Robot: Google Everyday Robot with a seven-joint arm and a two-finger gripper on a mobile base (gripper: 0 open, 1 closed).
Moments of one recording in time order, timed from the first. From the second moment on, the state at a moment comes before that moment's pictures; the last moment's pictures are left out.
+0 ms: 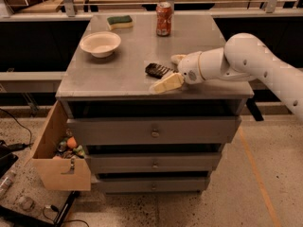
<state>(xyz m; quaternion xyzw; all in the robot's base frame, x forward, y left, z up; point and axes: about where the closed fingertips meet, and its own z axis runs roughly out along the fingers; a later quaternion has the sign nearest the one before) 0.682 -0.042 0.822 -0.46 0.72 0.27 0.44</state>
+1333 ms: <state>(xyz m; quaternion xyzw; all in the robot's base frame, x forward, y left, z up) 0.684 -0.039 0.831 -0.46 0.72 0.27 0.44</state>
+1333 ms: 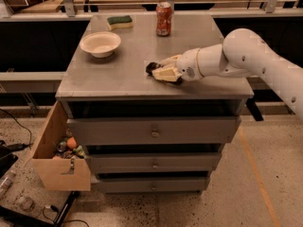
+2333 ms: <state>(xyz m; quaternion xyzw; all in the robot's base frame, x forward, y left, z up) 0.722 -0.015 0.912 -0.51 0.72 0.21 0.42</state>
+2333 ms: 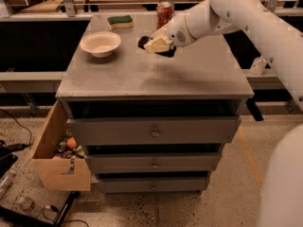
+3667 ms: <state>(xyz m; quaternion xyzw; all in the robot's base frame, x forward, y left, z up) 0.799 0.085 0.970 -0.54 0.72 0.17 0.39</state>
